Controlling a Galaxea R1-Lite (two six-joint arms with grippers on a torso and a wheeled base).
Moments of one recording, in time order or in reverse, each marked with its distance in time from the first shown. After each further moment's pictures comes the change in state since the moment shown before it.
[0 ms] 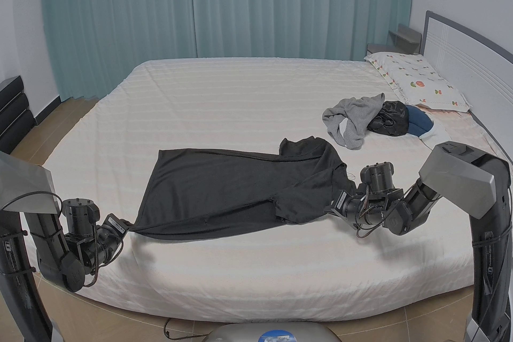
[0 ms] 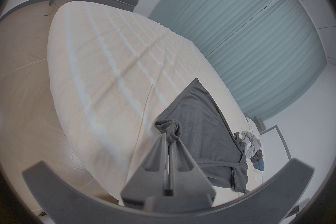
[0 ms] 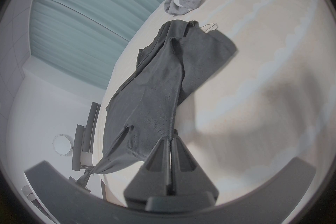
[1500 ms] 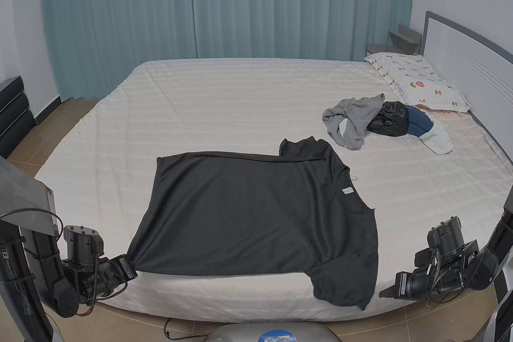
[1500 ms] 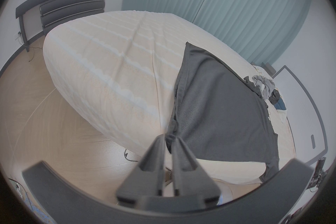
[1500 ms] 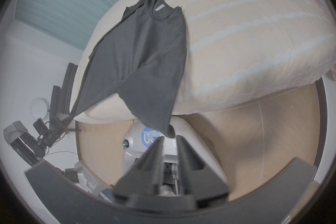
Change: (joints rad) left arm -0.103 -0.054 0.247 0.010 0.002 0.333; right arm -0.018 -0.571 0.919 0.067 0.003 -0.280
